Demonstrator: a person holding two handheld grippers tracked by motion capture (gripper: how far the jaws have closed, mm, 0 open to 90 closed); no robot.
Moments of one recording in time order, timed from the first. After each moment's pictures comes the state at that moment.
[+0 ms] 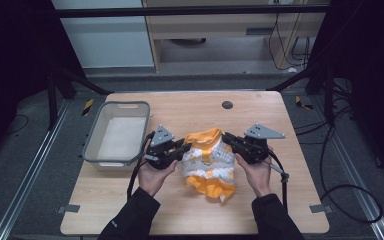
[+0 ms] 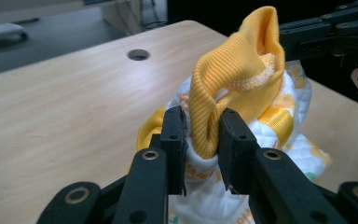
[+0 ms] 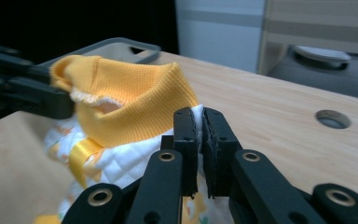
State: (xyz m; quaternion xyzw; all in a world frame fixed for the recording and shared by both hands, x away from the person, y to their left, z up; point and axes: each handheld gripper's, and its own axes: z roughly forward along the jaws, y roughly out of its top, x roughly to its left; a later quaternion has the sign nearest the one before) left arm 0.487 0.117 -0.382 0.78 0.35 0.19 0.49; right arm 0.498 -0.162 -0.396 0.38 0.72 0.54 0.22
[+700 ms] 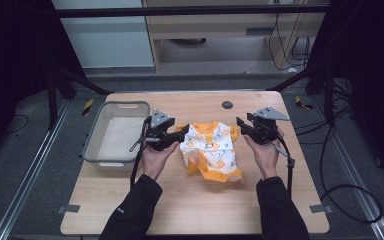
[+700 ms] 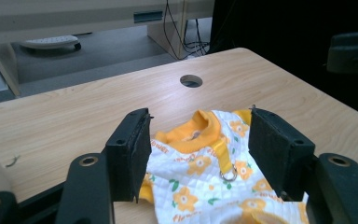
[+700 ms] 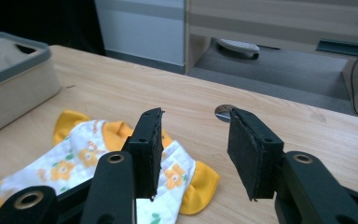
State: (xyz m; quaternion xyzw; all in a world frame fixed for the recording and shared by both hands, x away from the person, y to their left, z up) left arm 0.527 0.127 -0.378 0.73 0.40 0.24 0.50; right arm 0.542 -0.197 -0.389 0.45 0.69 0.47 0.31
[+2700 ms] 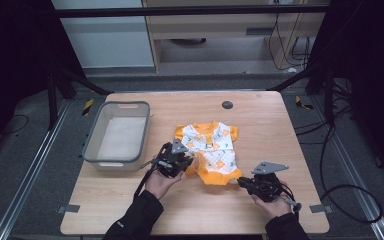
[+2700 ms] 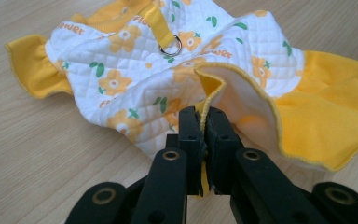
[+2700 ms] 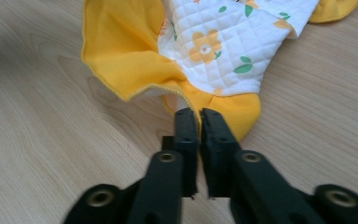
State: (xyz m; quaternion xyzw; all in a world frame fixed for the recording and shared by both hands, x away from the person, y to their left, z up) left arm 0.491 0.101 -0.436 0.85 0.34 0.14 0.37; right arm 0.426 -0.203 -0.463 0.40 0.81 0.40 0.13
